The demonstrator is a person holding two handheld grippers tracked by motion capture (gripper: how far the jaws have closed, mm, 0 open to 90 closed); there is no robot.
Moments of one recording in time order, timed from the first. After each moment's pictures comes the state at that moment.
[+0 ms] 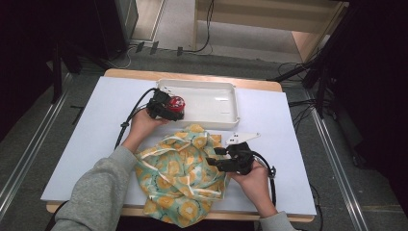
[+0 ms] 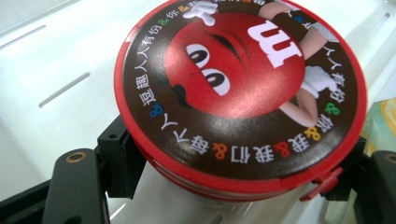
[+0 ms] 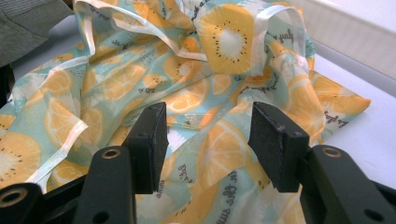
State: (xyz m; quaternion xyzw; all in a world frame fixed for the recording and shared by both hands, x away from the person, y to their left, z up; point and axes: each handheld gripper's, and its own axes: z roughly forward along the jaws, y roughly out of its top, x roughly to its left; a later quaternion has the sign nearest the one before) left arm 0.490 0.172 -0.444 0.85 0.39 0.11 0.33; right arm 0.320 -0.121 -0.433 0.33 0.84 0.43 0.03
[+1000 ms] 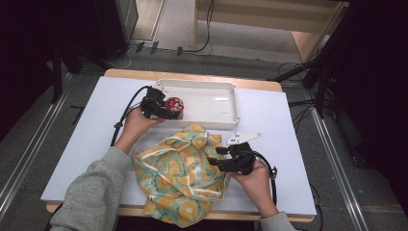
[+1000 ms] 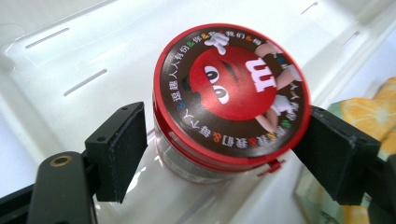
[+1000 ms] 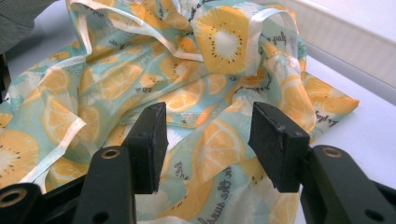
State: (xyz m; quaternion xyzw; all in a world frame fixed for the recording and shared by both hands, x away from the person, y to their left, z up) left arm 0.478 0.189 -0.422 0.84 0.40 0.09 0.35; right arm 0.318 -0.124 -0.430 0.33 0.84 0.43 0.04
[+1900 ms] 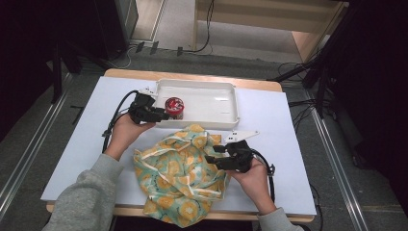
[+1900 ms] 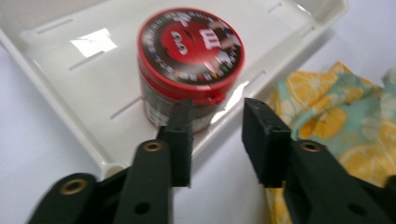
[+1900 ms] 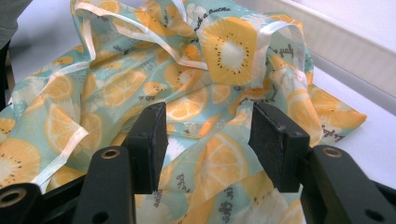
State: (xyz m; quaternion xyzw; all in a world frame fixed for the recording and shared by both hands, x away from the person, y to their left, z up) left arm 0.437 0.208 -0.403 0.84 0.39 0.08 0.36; right arm 0.324 -0.118 -0.428 0.32 0.84 0.43 0.04
